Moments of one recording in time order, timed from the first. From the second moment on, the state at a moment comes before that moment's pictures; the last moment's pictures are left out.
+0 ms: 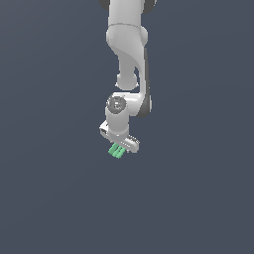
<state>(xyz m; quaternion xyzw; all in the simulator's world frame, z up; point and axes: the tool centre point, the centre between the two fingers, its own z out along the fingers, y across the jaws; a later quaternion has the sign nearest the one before) -0.034 -0.036 0.025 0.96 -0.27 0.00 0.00</state>
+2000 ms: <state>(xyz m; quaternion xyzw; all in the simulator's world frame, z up) 0.034 -0.170 0.096 0.96 -0.27 0.00 0.00</state>
